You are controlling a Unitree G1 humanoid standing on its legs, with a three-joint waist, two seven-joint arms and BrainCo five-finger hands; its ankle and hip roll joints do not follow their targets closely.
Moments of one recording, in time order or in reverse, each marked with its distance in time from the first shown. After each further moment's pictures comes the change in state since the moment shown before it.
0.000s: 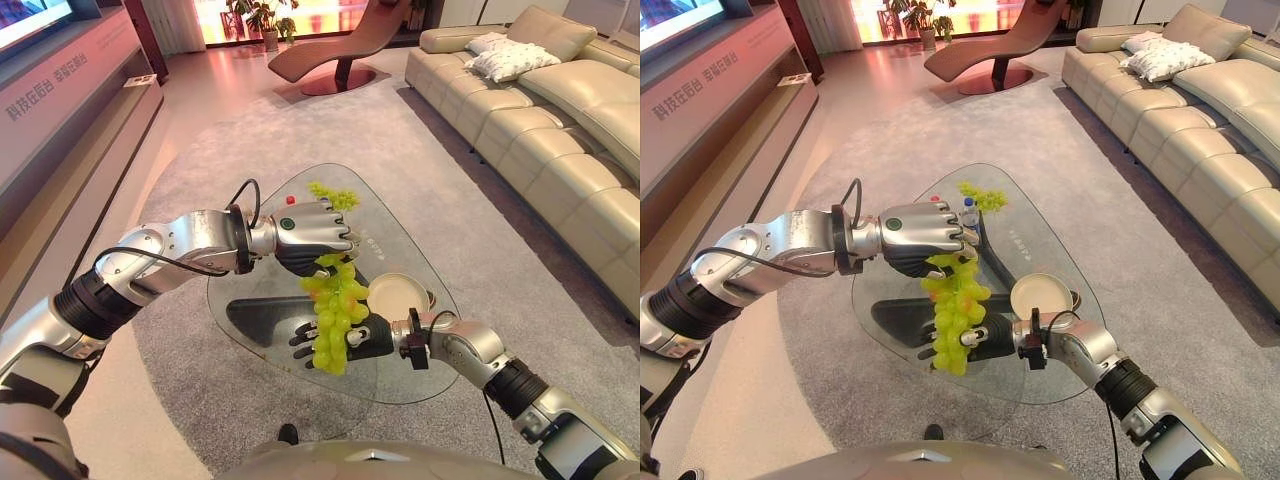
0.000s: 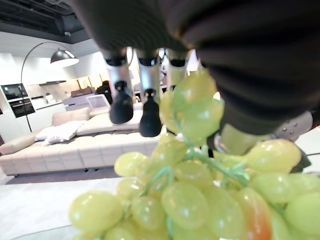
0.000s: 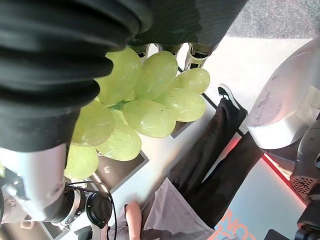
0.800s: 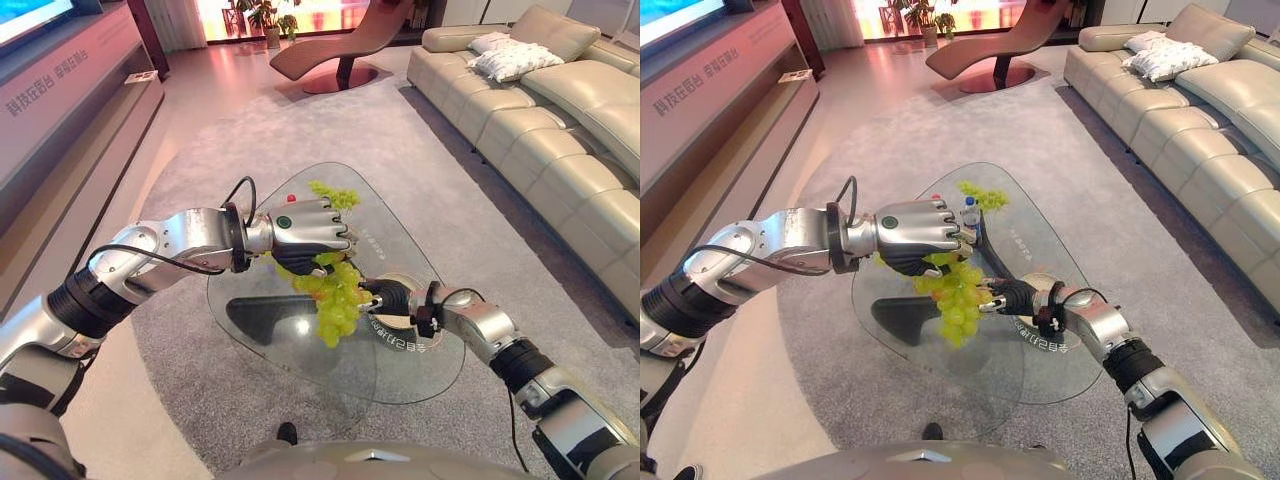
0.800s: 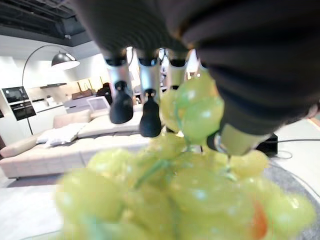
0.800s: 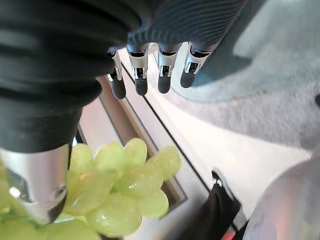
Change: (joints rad) left arm -0.007 0.007 0.006 0.001 0.000 -0.007 0.006; right arm -0.091 -0.003 -0.068 0.179 -0.193 -0.152 -0.135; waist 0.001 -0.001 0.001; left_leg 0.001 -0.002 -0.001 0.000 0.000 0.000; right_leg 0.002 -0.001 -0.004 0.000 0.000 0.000
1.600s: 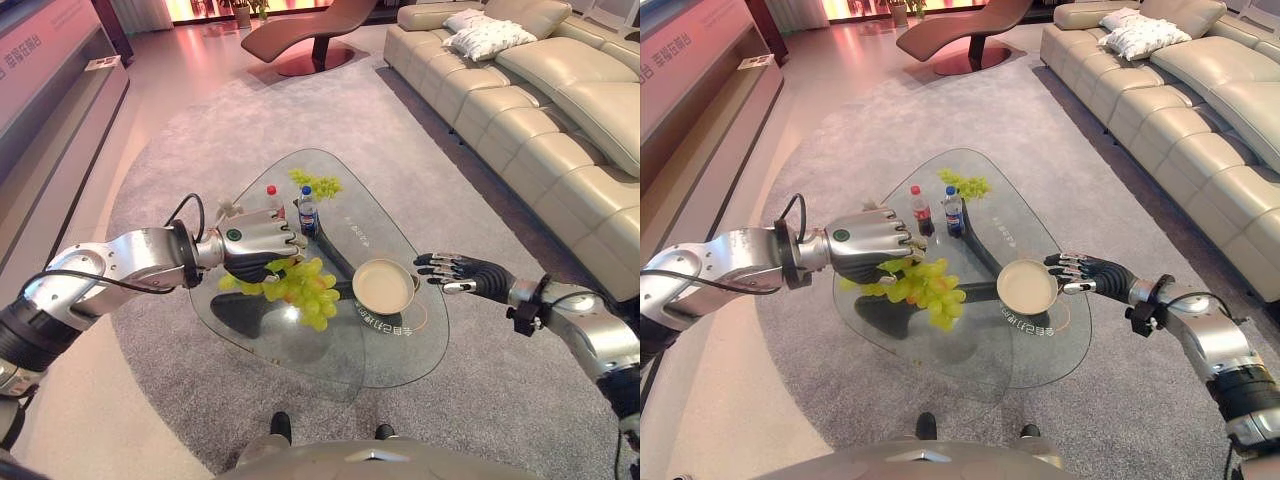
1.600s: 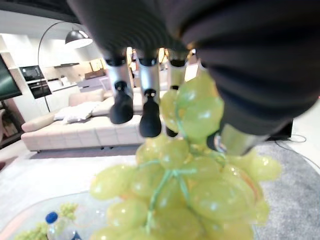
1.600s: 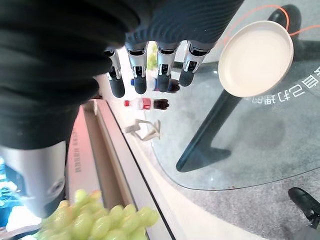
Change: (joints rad) left arm 0.159 0.190 0.106 0.002 0.061 -0.043 0.082; right arm 0.159 -0.315 -0.286 -0.072 -0.045 -0.173 -0.067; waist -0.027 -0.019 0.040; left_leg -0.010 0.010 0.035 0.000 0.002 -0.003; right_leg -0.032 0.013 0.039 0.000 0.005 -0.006
